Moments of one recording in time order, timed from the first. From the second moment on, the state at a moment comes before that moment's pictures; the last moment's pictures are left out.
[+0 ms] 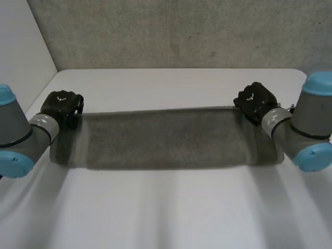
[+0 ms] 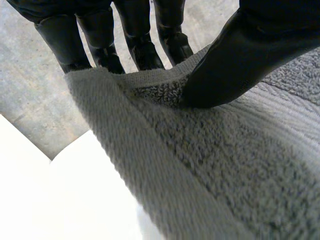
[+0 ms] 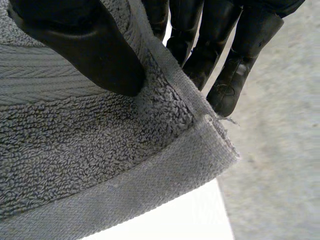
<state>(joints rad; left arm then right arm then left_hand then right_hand) 4.62 -2.19 -1.40 3.39 -1.36 3.52 1.84 -0.88 1.20 -0.12 1.34 2.17 1.46 1.52 1.55 1.53 1.50 1.34 1.33 1.33 1.34 1.17</state>
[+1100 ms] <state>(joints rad) 4.61 -1.83 -1.80 3.55 -1.23 3.28 1.82 -1.05 1.48 0.03 1.41 2.49 0.28 0.26 0.25 0.27 0.23 0.52 0.52 0.52 0.52 0.35</state>
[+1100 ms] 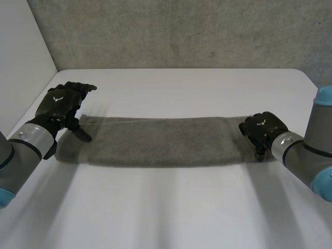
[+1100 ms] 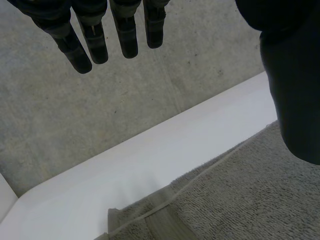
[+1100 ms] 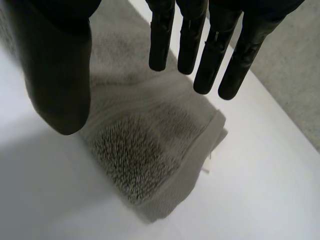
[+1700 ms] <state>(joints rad) 4.62 -1.83 -1.80 3.55 -1.24 3.28 1.66 -1.02 1.47 -0.08 1.45 2.38 0.28 0.26 0.25 0.27 0.23 1.32 1.32 1.31 1.34 1.16</state>
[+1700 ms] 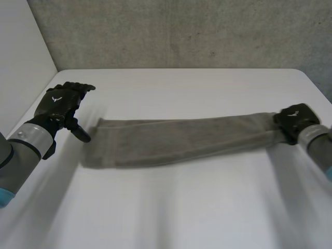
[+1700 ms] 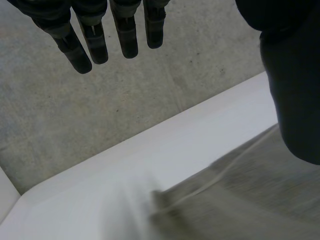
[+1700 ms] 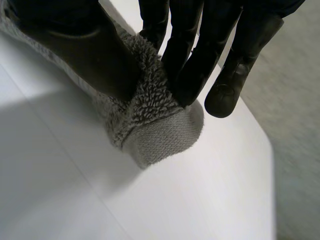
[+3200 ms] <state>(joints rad) 4.54 -1.81 -1.79 3.55 -1.24 3.28 1.90 -1.25 1.78 -0.13 1.38 2.54 0.28 0.26 0.25 0.27 0.23 0.23 0.25 0.25 0.25 0.06</state>
